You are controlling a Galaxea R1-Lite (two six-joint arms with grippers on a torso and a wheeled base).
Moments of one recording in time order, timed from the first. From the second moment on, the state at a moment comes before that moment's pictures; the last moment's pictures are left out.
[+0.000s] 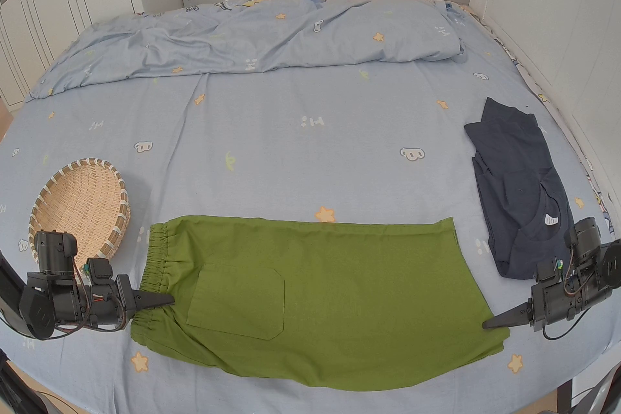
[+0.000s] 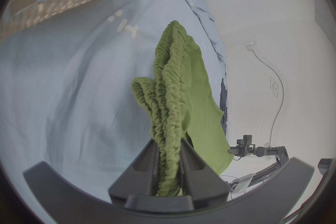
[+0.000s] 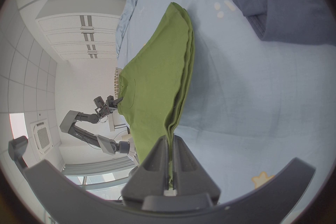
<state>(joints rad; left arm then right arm) 0.13 1.77 -0.29 -0.71 -0.79 -0.49 -0.08 1.71 -0.49 0.03 0.96 0.04</state>
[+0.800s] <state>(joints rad) 0.22 1.60 -0.24 -0.69 -0.78 -0.45 -0.09 1.74 -0.41 -0.16 0.94 0.05</state>
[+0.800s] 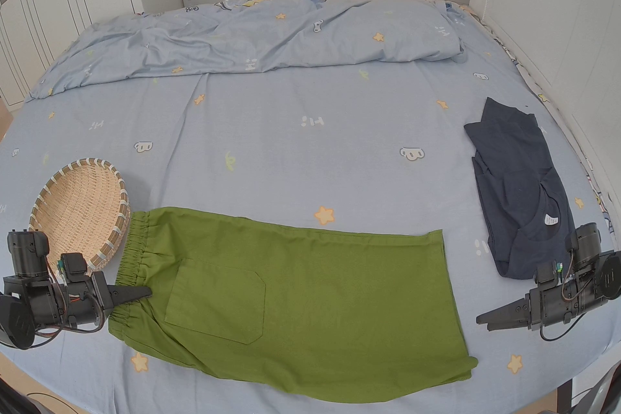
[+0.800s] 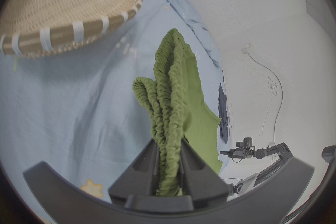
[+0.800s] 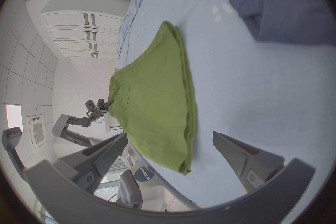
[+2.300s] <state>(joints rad) -0.55 1.27 -1.01 0.29 -0.28 -0.15 0.11 1.43 -0.65 -0.14 0.60 0.23</state>
